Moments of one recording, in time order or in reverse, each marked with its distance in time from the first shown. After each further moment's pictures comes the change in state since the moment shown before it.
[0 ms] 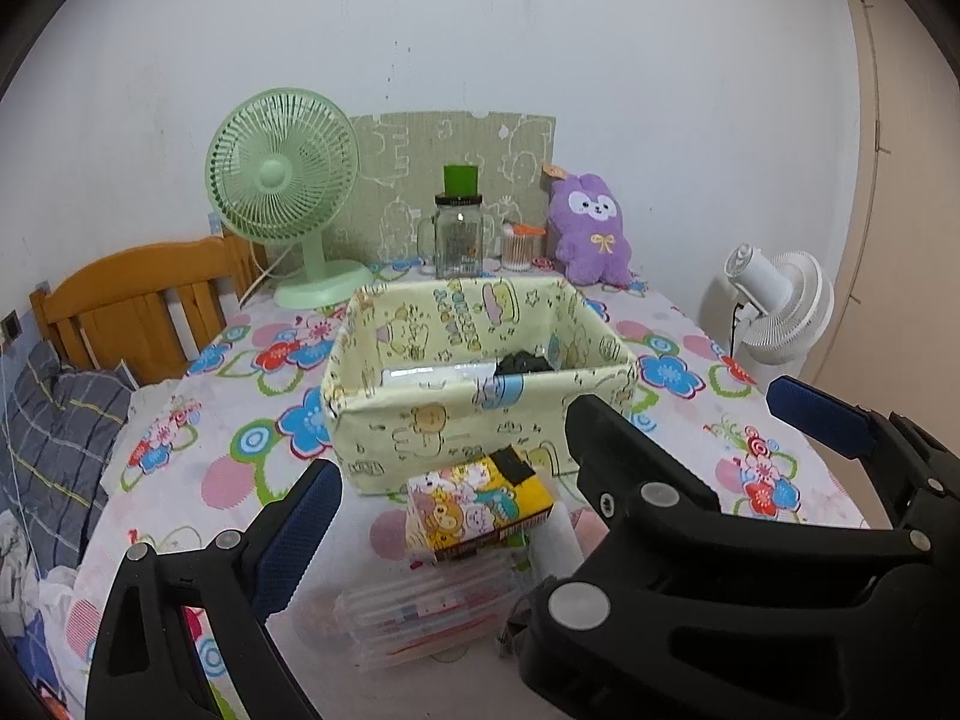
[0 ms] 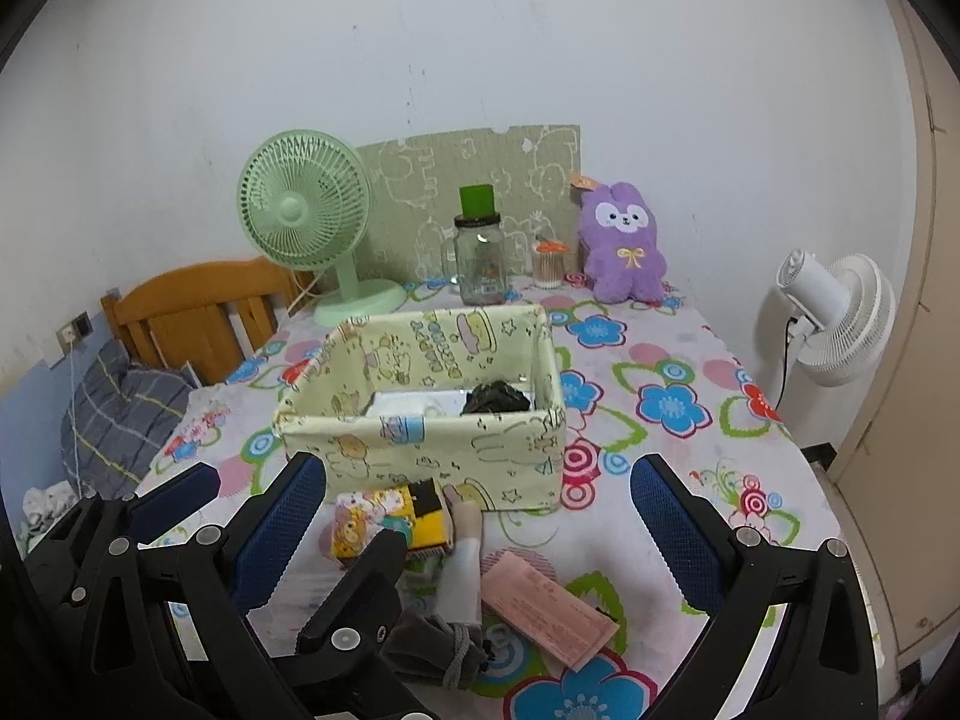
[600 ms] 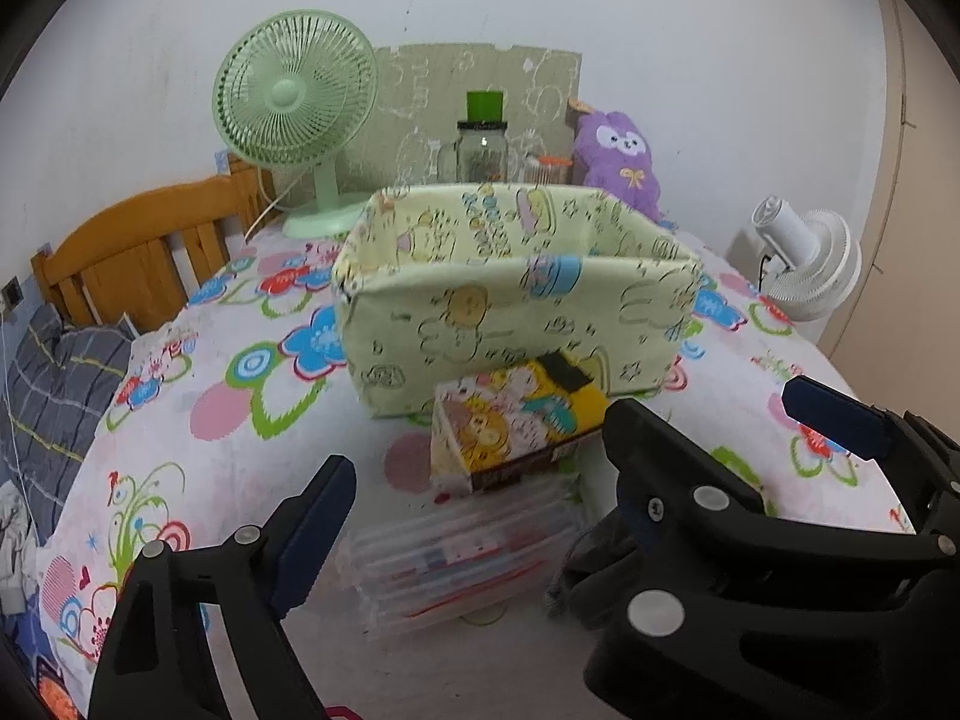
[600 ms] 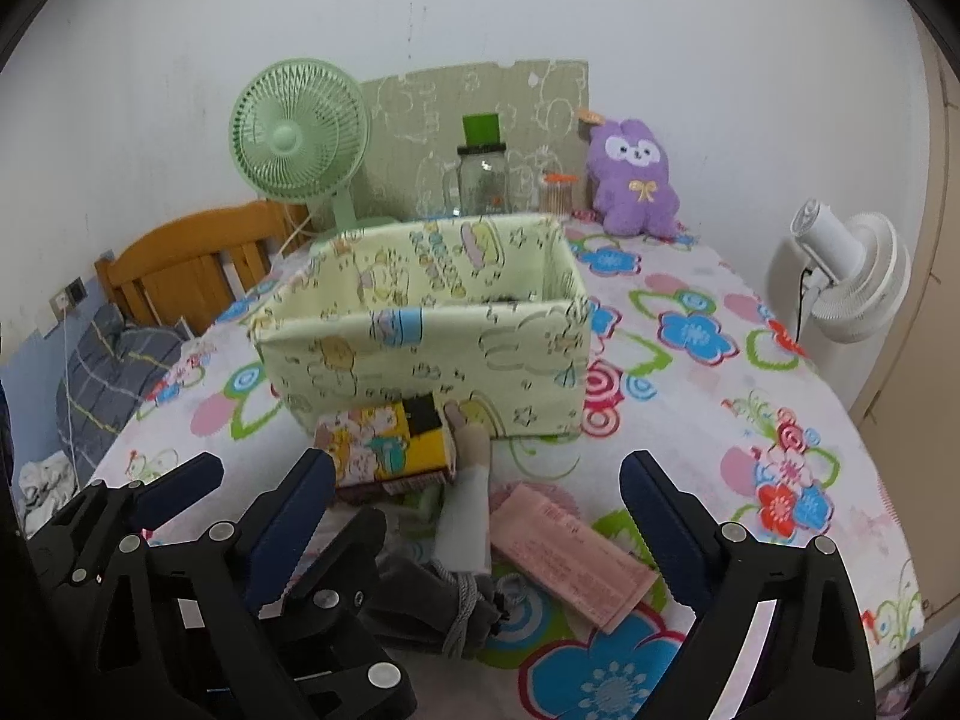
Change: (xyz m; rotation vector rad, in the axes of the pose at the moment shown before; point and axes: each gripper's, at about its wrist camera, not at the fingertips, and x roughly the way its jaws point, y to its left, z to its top) left arm 0.036 0.019 -0.036 -0.016 0.114 0.032; right arm 0.037 0.004 -0.038 -0.002 0.117 0.012
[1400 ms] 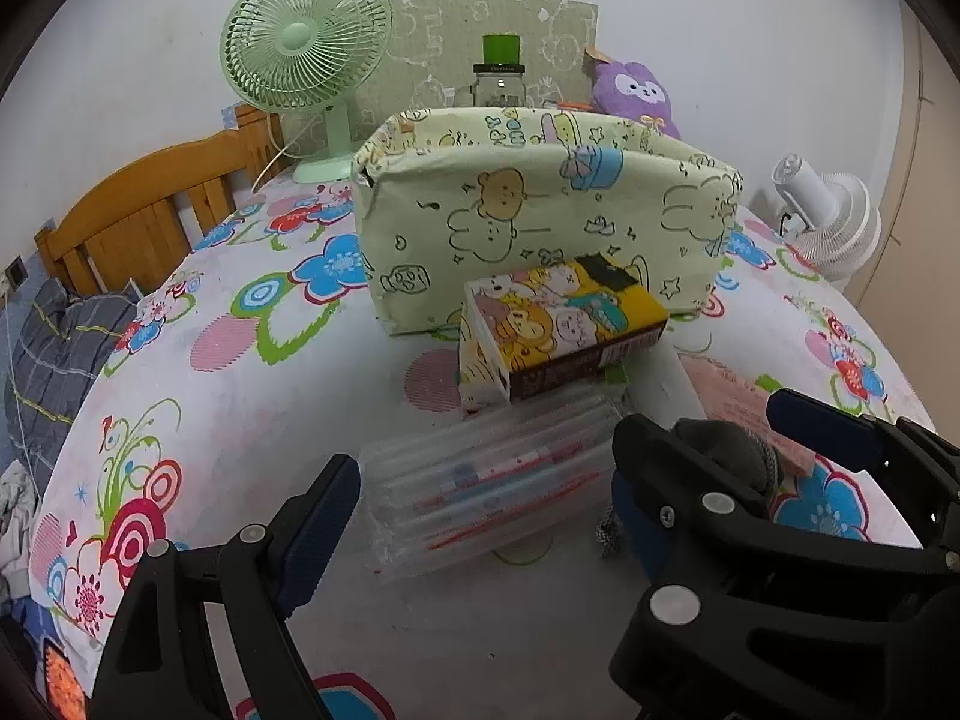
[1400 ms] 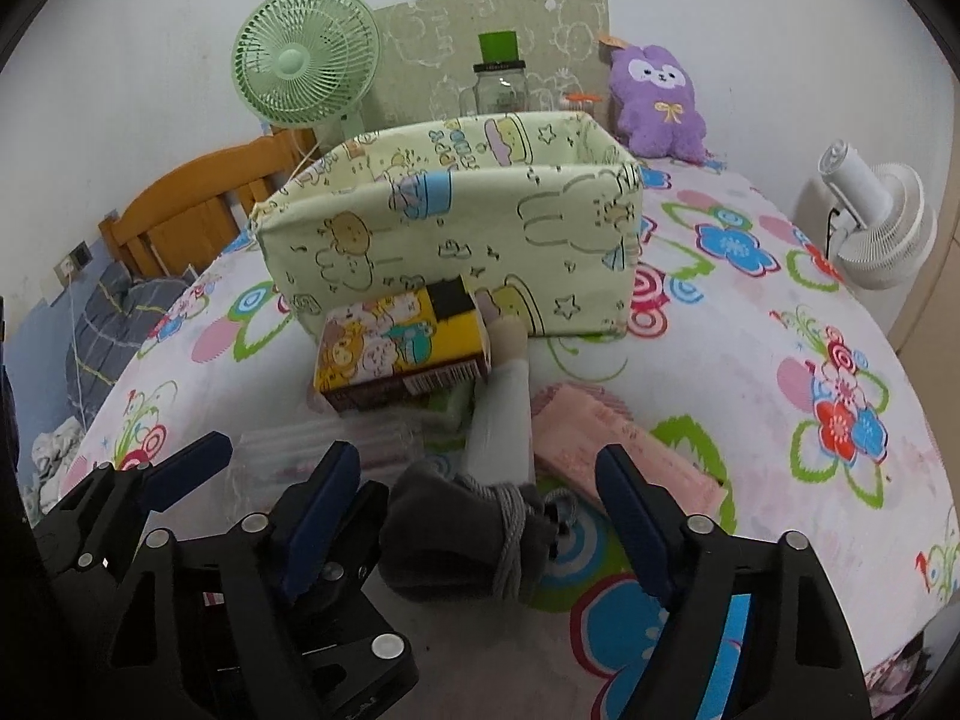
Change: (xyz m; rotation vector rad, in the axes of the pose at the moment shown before) left arm 0.018 0.008 -0.027 0.001 0.093 0.026; right arm 0.023 0.008 -0.031 0.018 0.143 0.035
